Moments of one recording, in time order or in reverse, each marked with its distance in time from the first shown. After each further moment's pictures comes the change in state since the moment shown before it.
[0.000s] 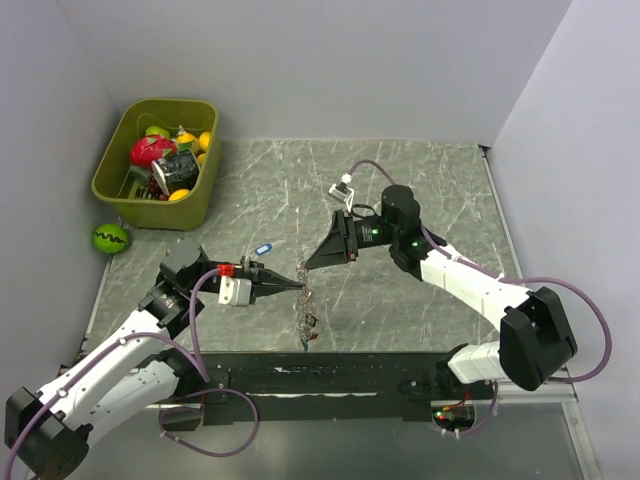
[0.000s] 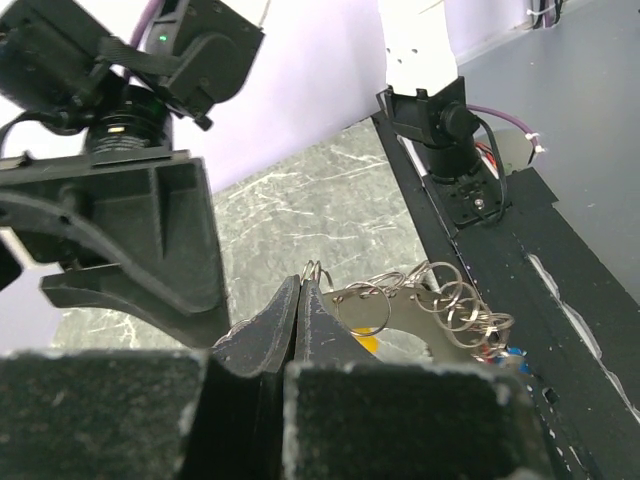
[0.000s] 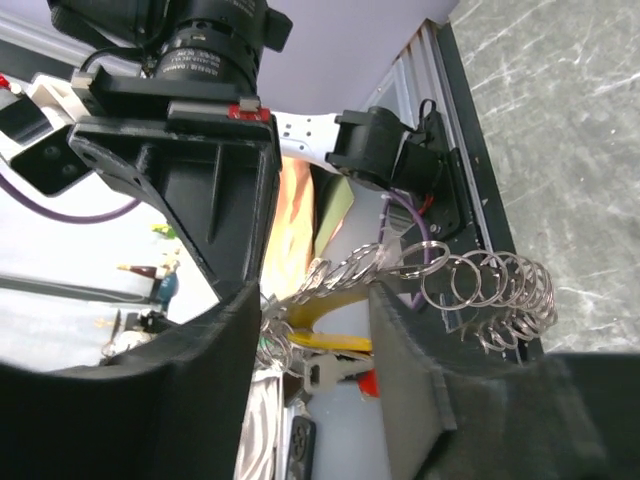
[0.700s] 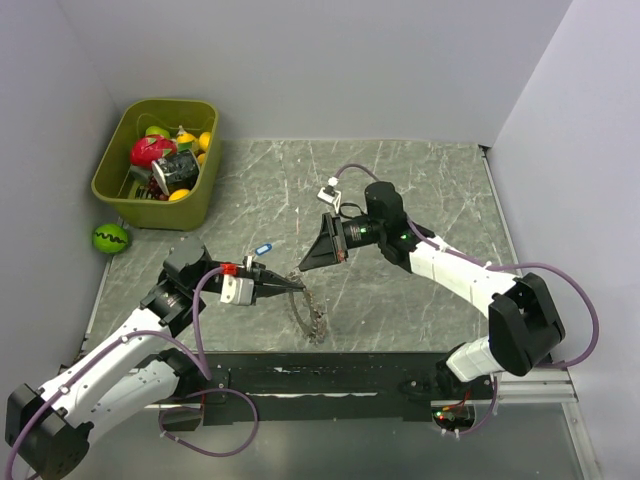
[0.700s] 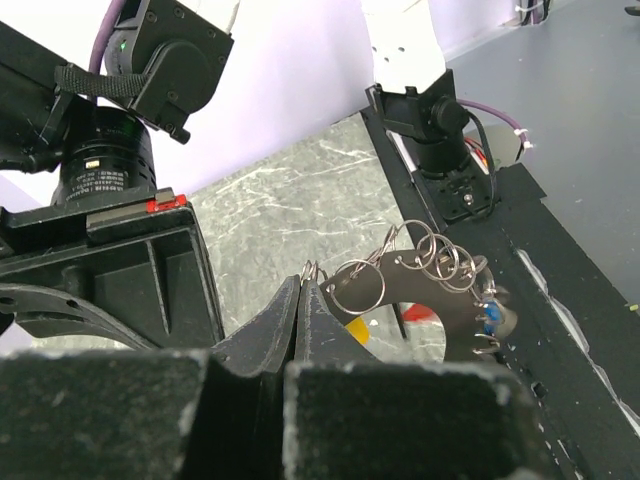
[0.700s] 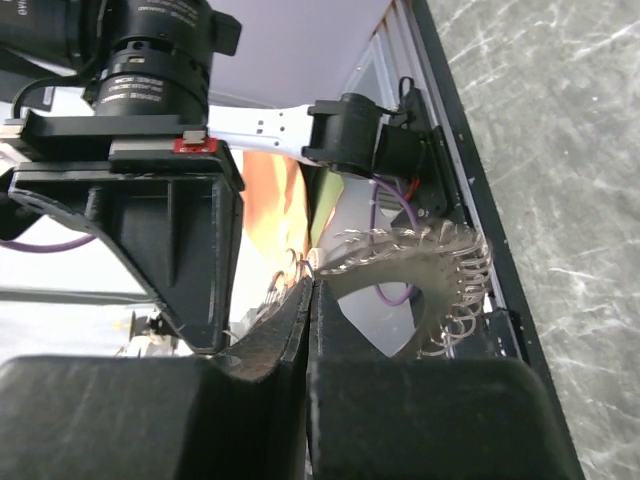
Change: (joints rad) left arm 0.000 0.018 0.000 -0.016 0.014 0.005; right arm 0.032 0.096 0.089 -0.174 0.027 -0.077
